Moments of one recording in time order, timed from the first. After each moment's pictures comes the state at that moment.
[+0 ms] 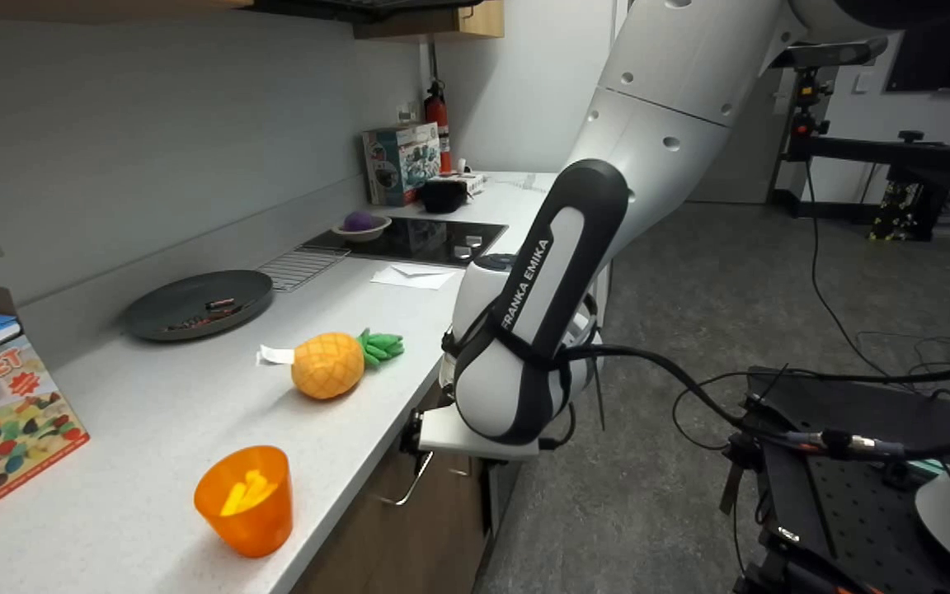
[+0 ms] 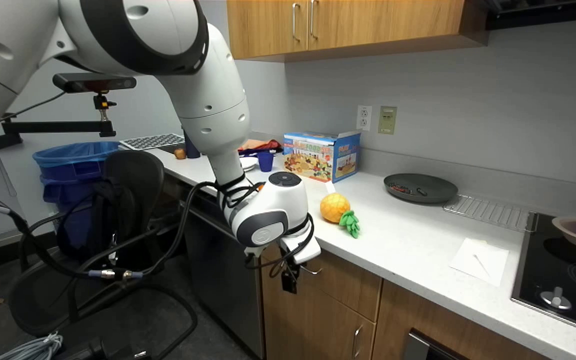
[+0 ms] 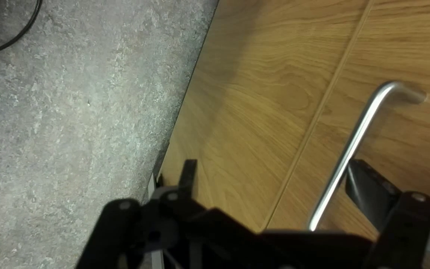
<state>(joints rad) 0.11 0.73 0.05 -2.09 0.42 3.07 0.85</state>
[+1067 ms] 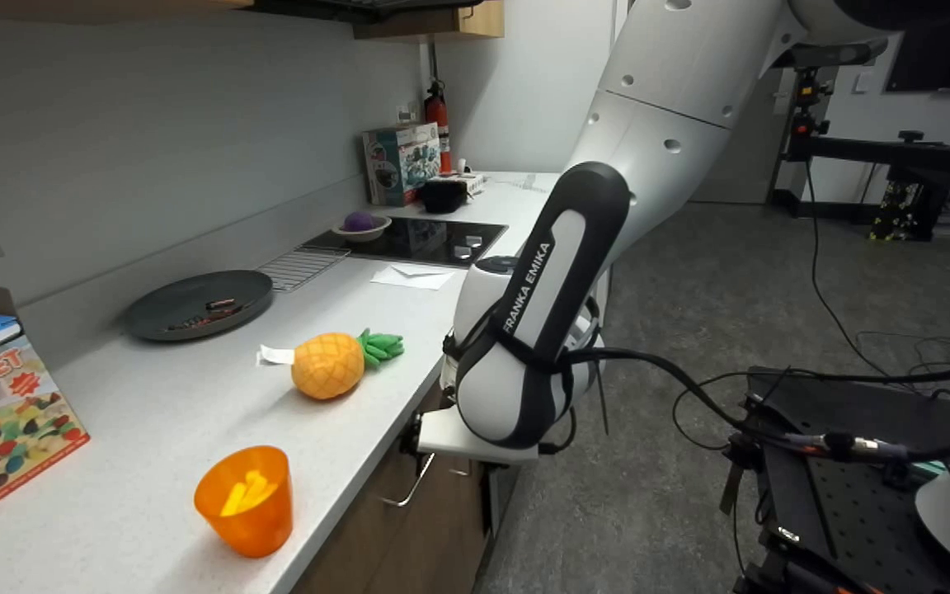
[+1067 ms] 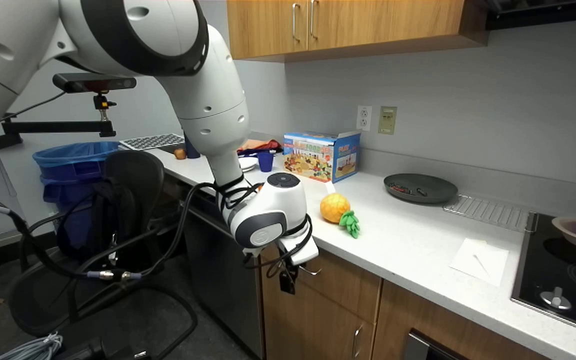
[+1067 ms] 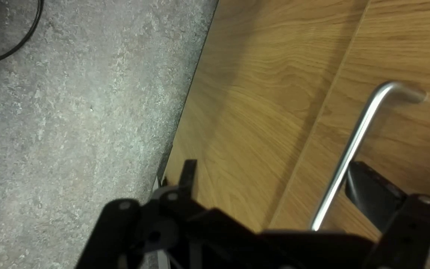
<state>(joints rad) 0.11 0.73 0.05 -2.10 0.42 3.08 0.88</state>
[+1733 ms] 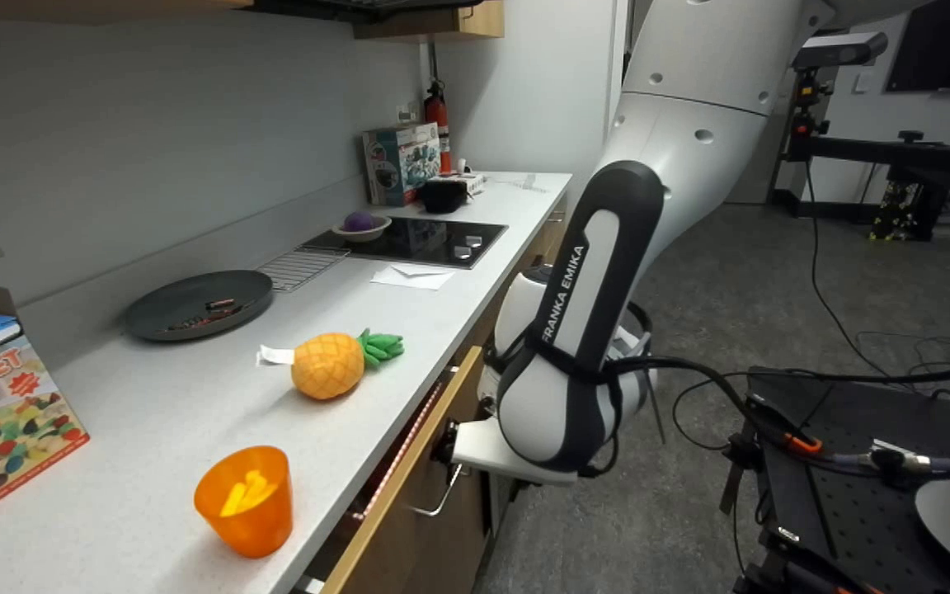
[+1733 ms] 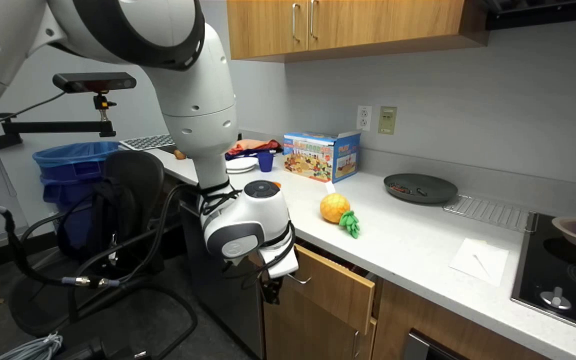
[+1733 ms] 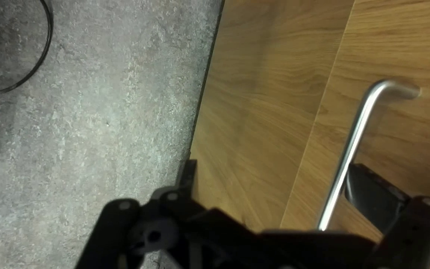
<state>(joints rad) 0.03 0.68 0.17 -2.27 0.51 3.24 0.89</state>
